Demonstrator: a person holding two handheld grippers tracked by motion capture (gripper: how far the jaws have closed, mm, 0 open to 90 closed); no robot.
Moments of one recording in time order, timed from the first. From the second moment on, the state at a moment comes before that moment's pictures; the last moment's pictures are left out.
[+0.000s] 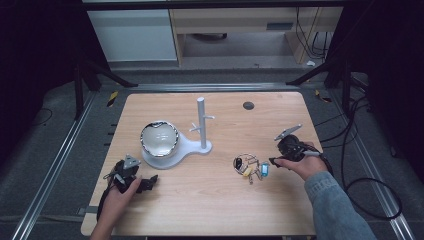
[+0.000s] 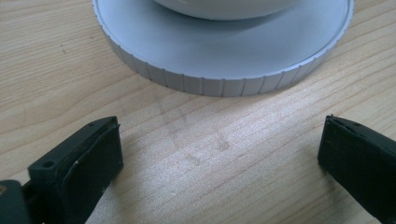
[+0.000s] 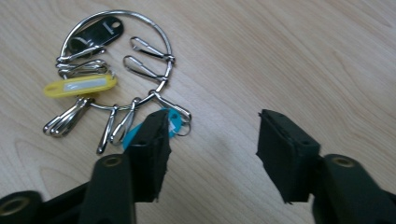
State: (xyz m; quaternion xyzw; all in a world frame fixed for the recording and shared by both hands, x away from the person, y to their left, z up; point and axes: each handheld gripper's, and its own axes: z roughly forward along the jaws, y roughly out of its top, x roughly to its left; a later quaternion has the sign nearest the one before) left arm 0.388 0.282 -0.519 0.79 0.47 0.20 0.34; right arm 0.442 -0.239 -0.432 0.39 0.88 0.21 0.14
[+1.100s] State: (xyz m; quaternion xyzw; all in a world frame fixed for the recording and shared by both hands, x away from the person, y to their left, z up) left arm 0.389 0.282 -0.519 0.79 0.47 0.20 0.34; right arm 0.436 -0.180 -0.451 0.36 0.92 0.14 0.06
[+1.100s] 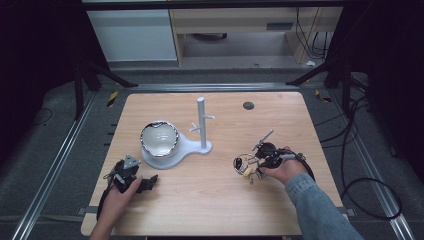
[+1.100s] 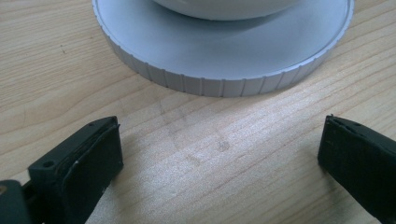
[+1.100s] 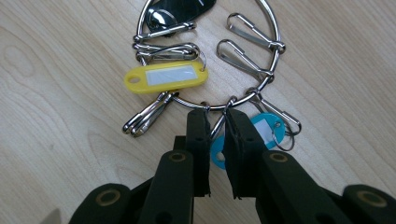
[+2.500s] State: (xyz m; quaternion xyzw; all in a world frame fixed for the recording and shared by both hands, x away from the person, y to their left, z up) left arm 0.389 0.282 -0.519 0.79 0.47 0.20 0.34; right arm 0.448 -0.172 -0.392 0.31 0.93 0.15 0.07
